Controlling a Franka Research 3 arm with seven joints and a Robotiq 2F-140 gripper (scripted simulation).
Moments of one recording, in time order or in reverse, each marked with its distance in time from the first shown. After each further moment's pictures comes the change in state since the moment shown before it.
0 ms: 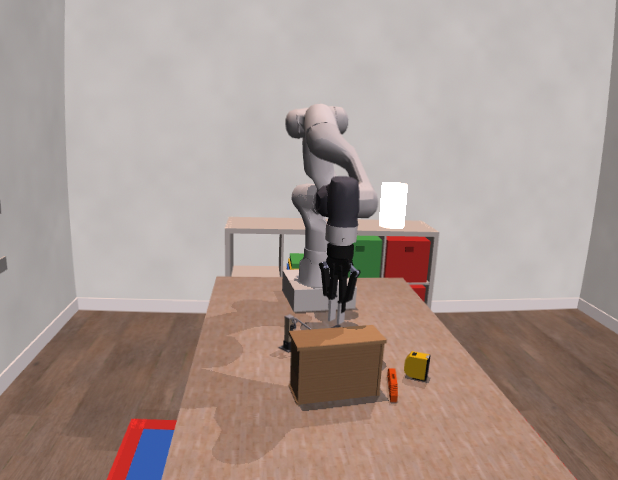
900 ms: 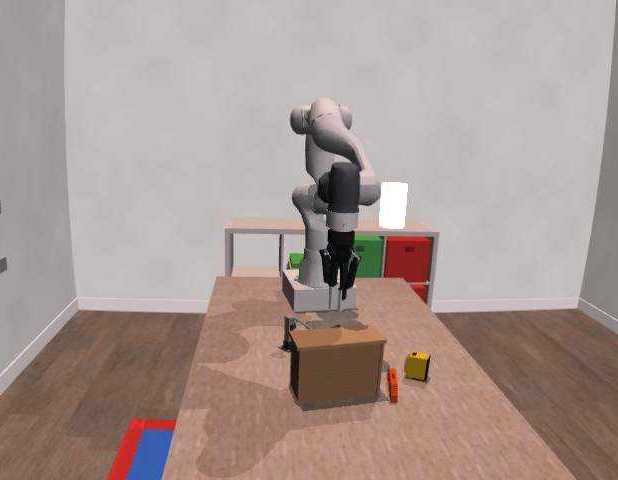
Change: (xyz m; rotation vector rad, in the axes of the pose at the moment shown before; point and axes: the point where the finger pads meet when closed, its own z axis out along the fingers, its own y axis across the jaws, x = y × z) arm 0.000 0.000 -0.039 0.002 0.002 -0.003
